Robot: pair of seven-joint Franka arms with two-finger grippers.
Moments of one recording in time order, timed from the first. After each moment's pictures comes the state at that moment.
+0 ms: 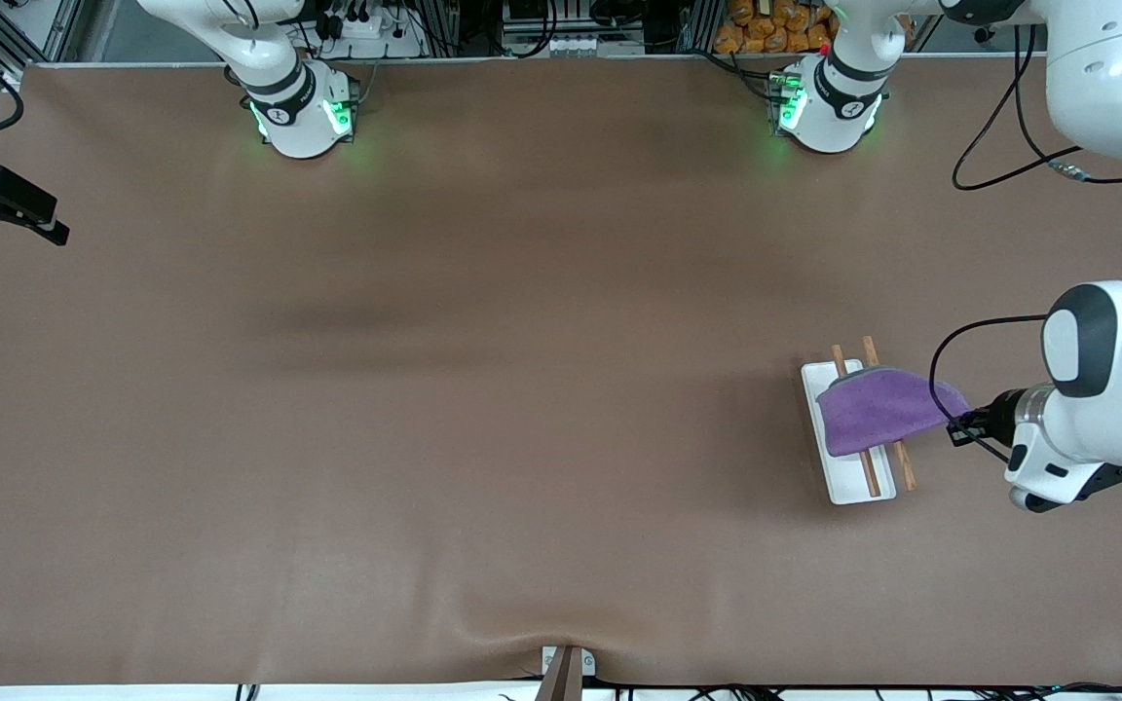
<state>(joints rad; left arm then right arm) -0.03 0.62 0.06 -1.36 0.02 1.76 -0.34 -0.02 -0.06 -0.05 -1.58 0.03 1.52 -0.07</state>
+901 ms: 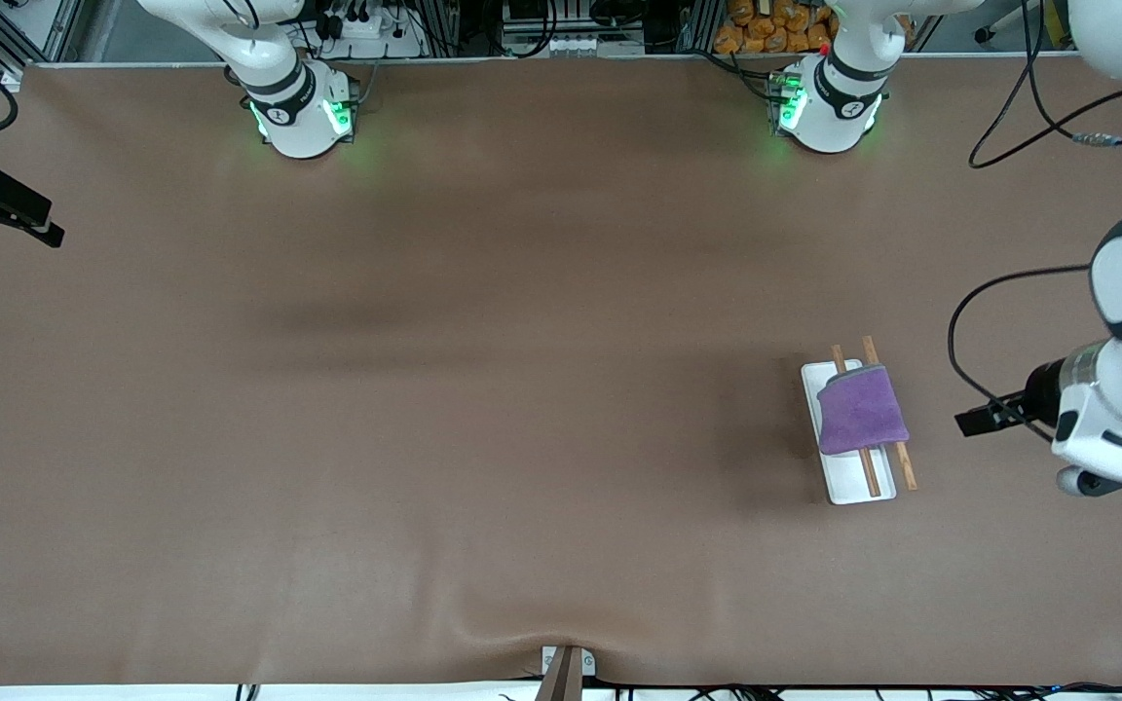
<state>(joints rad) -0.05 0.44 0.04 -1.32 0.02 1.68 -0.33 -0.03 -0.06 -0.05 -1.58 0.03 1.52 0.00</state>
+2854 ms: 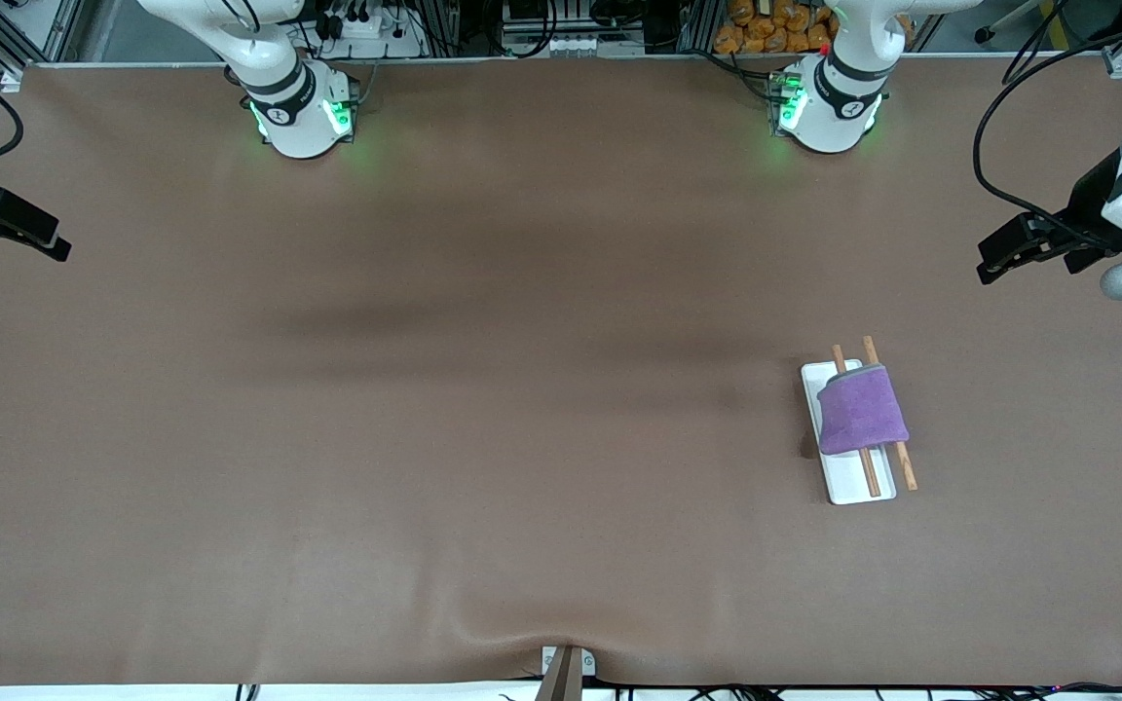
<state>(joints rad) -0.02 0.02 -0.09 -1.55 0.02 1.59 -0.22 -0.04 -0.04 -0.04 -1.57 0.03 1.53 0.05</state>
